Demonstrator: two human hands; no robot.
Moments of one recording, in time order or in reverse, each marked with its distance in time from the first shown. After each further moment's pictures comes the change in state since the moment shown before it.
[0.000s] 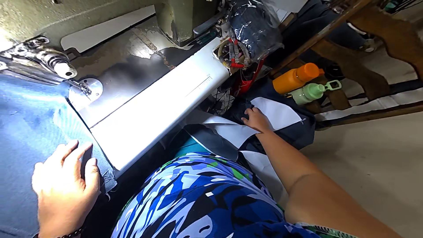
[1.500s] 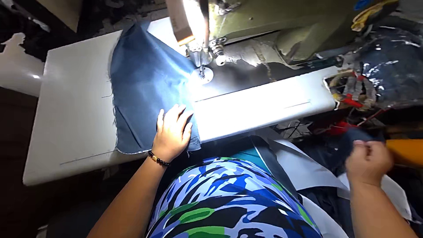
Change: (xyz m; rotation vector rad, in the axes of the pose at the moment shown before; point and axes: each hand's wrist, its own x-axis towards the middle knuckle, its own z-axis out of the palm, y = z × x) left_hand -0.001 0.012 0.000 0.061 -0.003 -0.104; right_hand -0.003 -0.024 -0.052 0.376 0.690 -0.445
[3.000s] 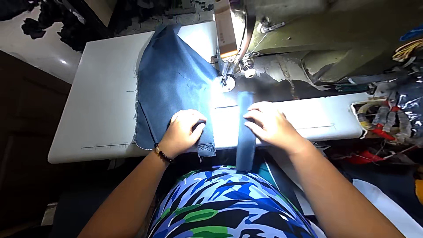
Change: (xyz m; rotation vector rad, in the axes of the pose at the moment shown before) left_hand 0.018 -0.010 -0.032 -0.269 -0.024 0.004; right_hand 0.068 -0.267 0.095 0.247 -0.549 -0.871
